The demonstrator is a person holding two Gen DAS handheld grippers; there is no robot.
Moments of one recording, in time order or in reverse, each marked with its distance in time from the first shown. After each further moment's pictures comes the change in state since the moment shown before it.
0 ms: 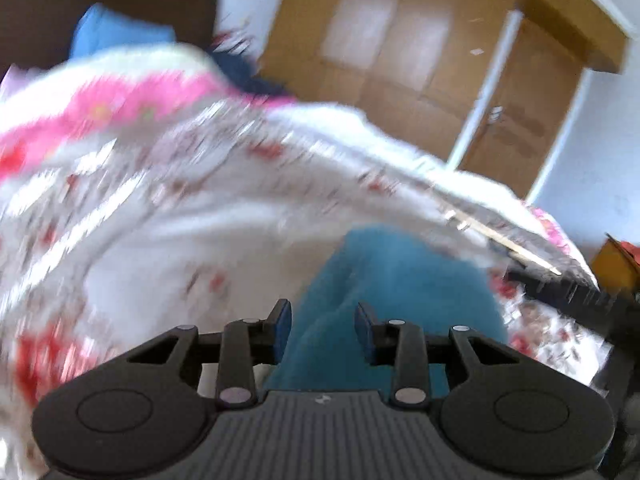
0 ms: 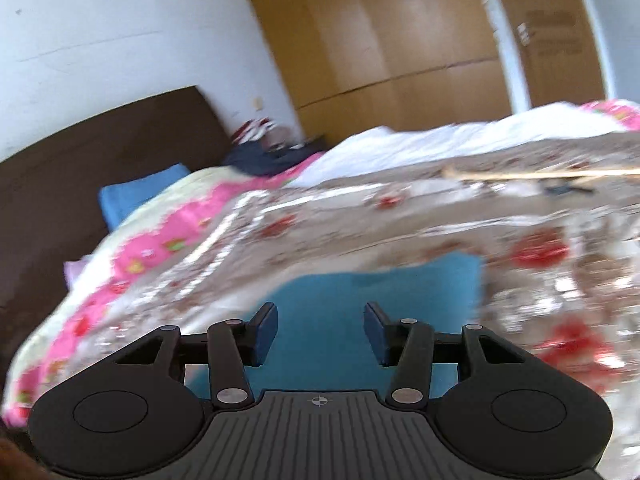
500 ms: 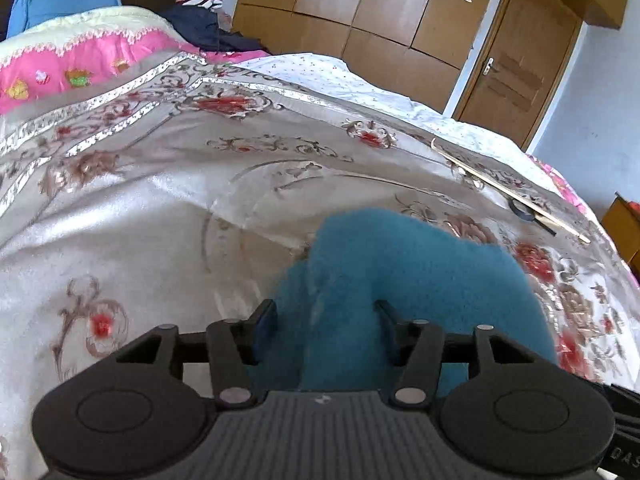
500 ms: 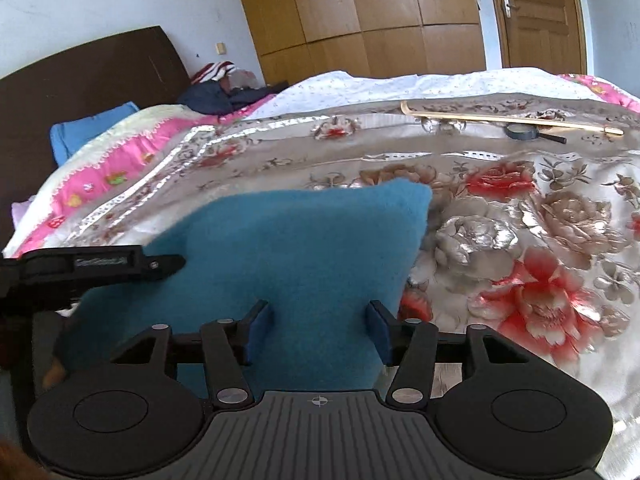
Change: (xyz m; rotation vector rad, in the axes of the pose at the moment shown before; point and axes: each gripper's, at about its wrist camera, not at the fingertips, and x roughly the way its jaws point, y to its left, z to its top) left arm 0.147 -0.001 0.005 0.039 0.151 -0.002; right arm 0.058 -0.032 -0.043 -0.052 0.152 -0.111
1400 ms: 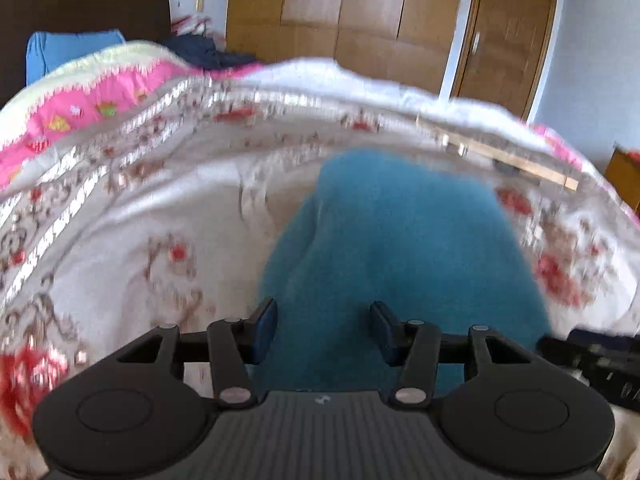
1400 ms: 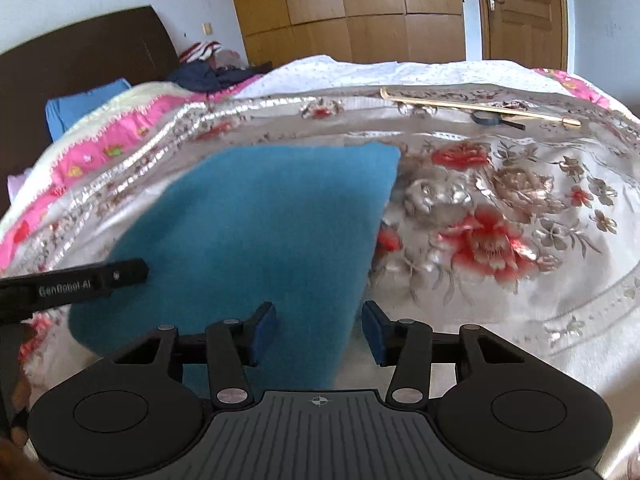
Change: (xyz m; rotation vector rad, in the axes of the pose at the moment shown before) left arm -0.093 -0.017 -0.059 0.133 0.036 0.079; right arm -0.081 0.023 -0.035 -0.018 0.071 -0.094
